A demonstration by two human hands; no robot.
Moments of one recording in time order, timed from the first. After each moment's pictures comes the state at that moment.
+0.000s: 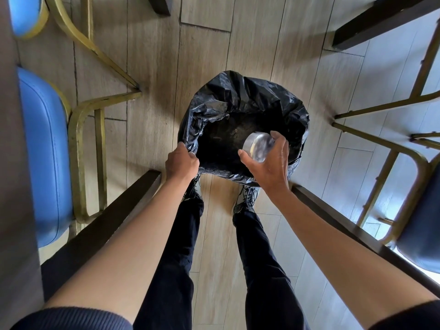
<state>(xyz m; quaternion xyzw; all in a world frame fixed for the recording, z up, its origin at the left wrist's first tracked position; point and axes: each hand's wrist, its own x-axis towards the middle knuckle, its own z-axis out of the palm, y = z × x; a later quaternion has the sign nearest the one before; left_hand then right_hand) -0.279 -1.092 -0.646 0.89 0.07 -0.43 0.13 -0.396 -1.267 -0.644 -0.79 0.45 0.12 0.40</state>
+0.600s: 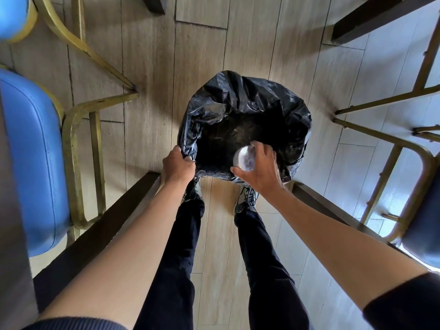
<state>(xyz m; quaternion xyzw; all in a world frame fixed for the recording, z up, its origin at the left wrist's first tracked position) -0.286 -1.082 -0.661 0.88 0.13 -0.40 0.20 -0.406 -1.259 -0.669 -0.84 0.35 0.23 0.35</state>
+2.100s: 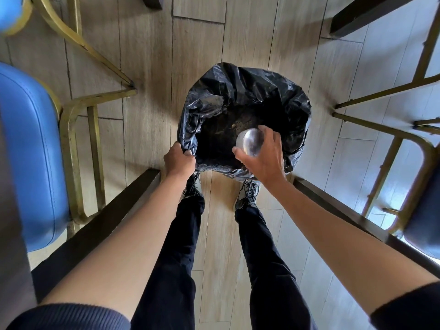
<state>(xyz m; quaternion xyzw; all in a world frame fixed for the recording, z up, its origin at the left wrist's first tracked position) -0.292 -1.083 -0.670 0.86 0.17 -0.42 0.22 -0.400 -1.264 -0.660 -0.81 0.42 0.16 0.39</state>
